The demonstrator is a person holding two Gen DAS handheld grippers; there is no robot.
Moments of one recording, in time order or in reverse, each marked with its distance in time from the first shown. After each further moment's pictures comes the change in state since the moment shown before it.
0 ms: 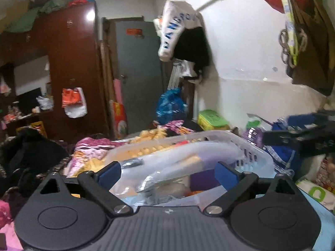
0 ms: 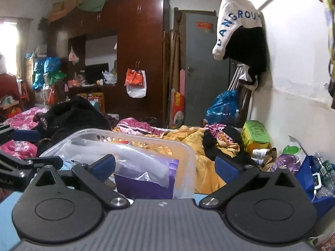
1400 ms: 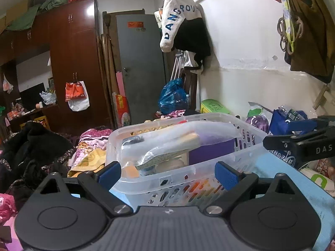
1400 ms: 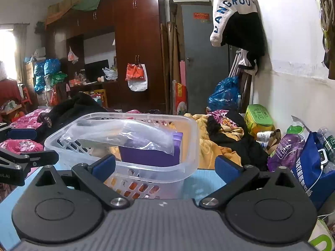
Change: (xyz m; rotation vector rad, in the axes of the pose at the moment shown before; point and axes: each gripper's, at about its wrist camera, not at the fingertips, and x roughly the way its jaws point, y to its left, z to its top) left arm -0.009 -0.008 -0.022 0.026 0.055 0.010; right arm 0.002 0.001 -0.035 0.058 0.063 0.013
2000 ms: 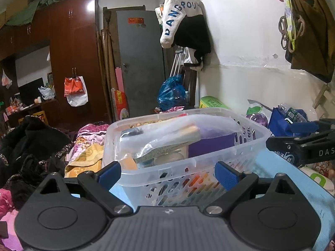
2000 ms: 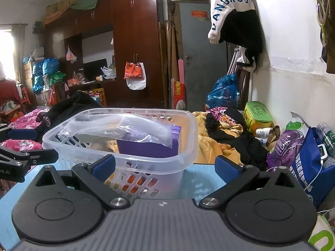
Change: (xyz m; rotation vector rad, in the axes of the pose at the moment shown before) left arm 0.006 0.003 -0.008 -0.018 0.018 -0.016; right arm -0.001 0.000 -0.008 0.005 0.002 -0.009
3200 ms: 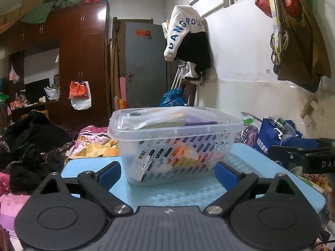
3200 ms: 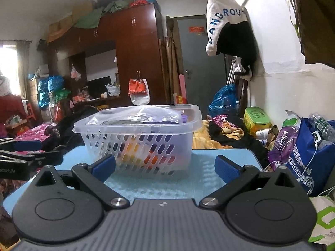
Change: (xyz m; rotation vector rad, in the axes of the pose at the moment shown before) left arm -0.070 -0.013 -0.062 -0.072 -0.099 -0.012; right arm -0.071 0.023 -0.061 0.056 -0.108 0.021
